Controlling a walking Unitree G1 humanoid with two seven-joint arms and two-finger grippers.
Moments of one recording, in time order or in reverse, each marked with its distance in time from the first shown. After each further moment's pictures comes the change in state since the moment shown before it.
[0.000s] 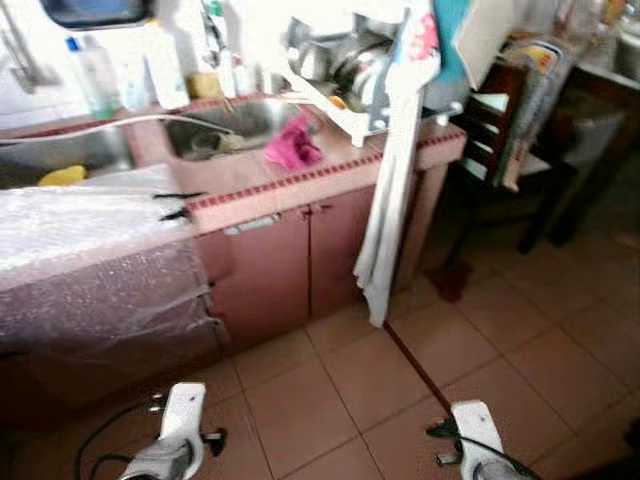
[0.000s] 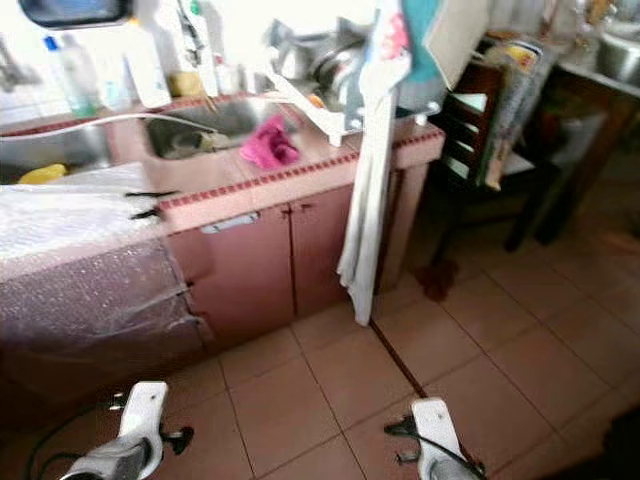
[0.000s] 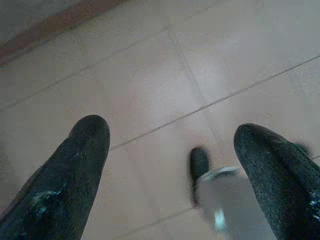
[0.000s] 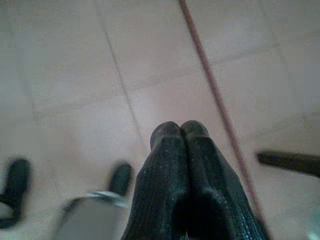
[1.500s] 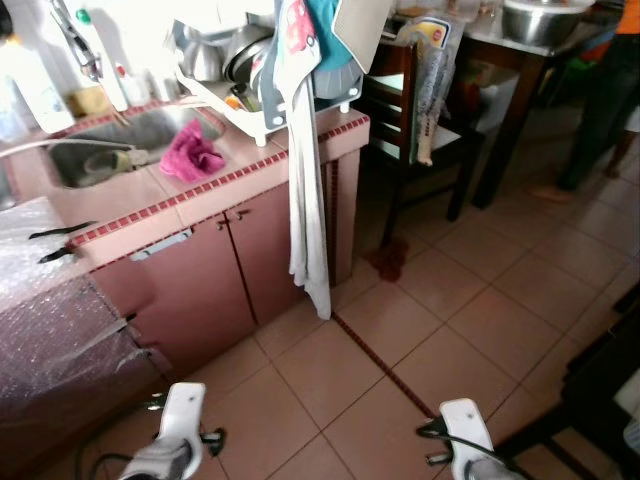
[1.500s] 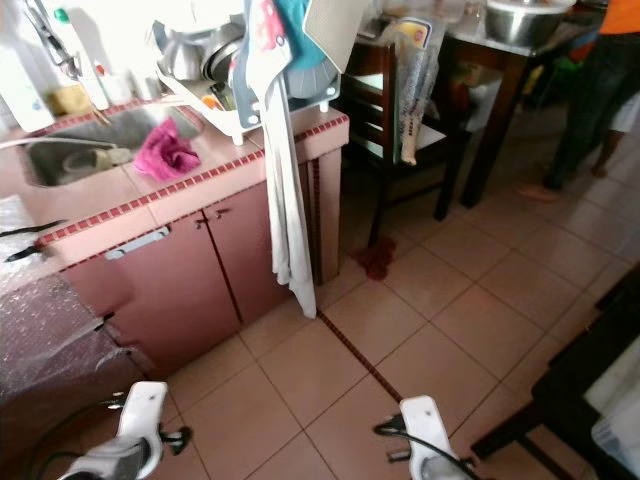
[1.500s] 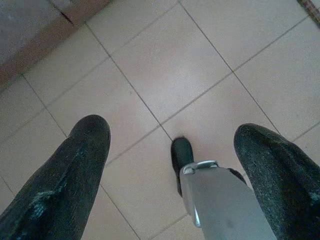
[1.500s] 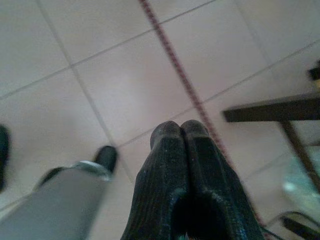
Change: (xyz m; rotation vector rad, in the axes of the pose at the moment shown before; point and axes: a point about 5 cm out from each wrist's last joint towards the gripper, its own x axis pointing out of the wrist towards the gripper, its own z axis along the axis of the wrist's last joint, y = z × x) left arm 0.002 -0.018 0.015 0.023 -0.049 -0.047; right arm -0.003 -0.017 -0.011 -0.037 0.047 -0.050
